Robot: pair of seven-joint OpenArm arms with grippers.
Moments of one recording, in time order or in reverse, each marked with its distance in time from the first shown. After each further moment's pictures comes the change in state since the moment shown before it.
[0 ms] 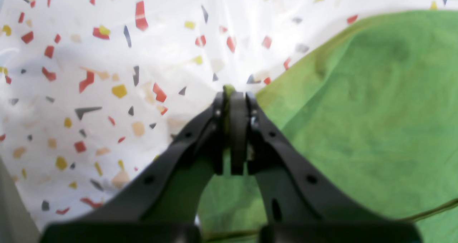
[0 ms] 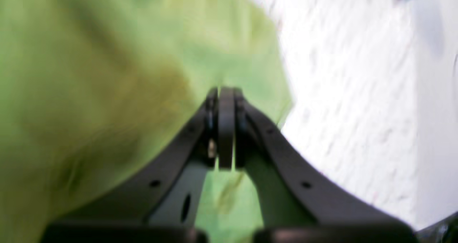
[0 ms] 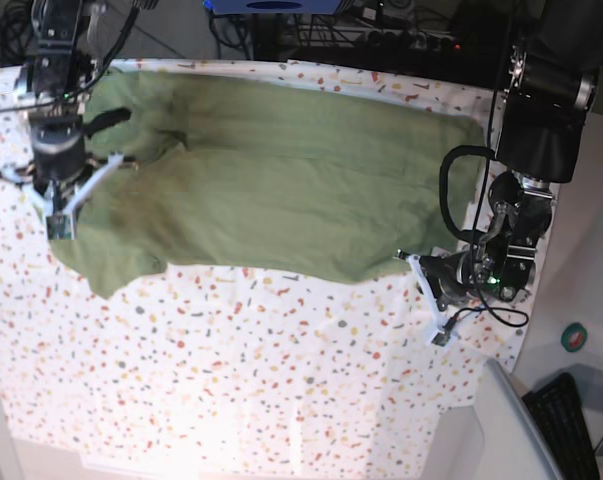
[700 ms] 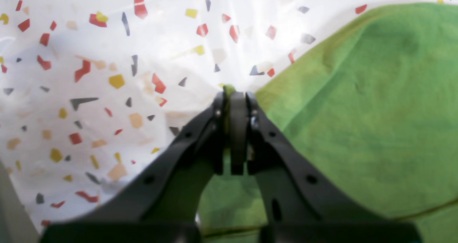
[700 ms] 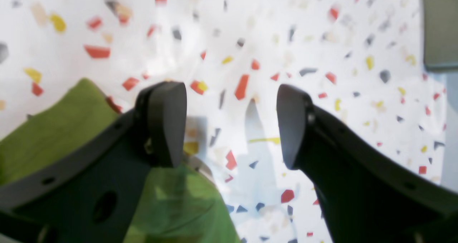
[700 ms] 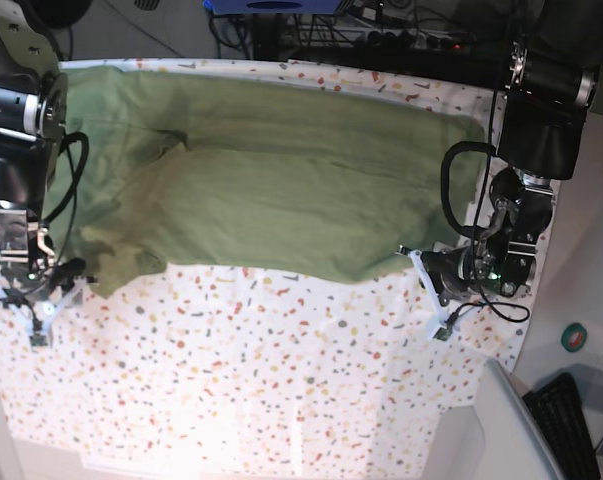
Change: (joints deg) left arm 0.6 -0.2 -0.2 -0.1 0.2 0.0 0.2; right arm 43.5 13.0 -0.1 -65.9 -0.1 -0.4 10.6
